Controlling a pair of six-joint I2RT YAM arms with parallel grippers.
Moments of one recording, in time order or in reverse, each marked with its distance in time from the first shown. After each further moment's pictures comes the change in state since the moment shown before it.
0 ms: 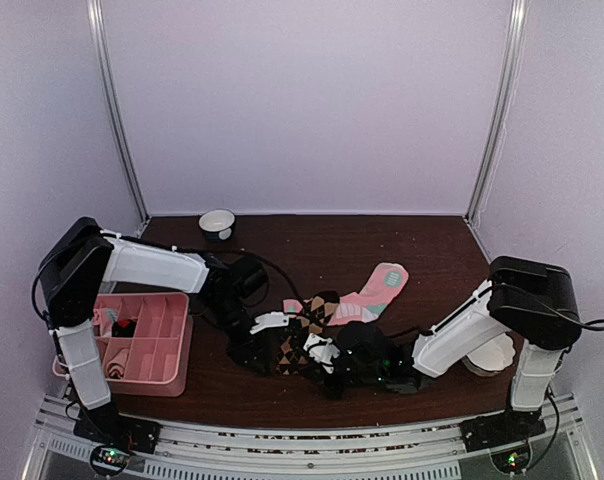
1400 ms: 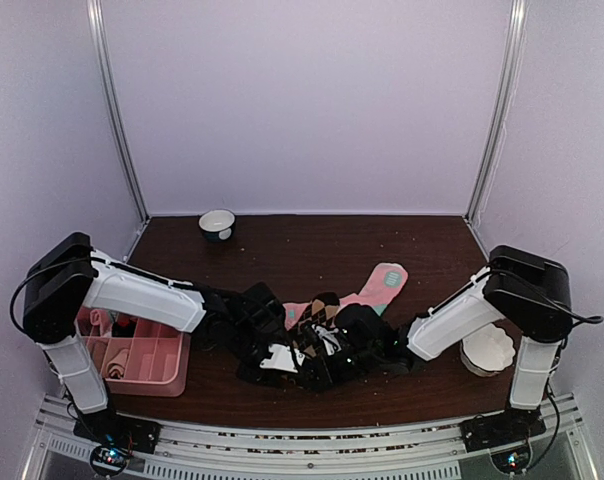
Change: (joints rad) left arm -0.225 -0.127 -0.203 0.370 -0.350 0.218; right arm -0.105 0.024 0.086 -0.164 -0.431 0.754
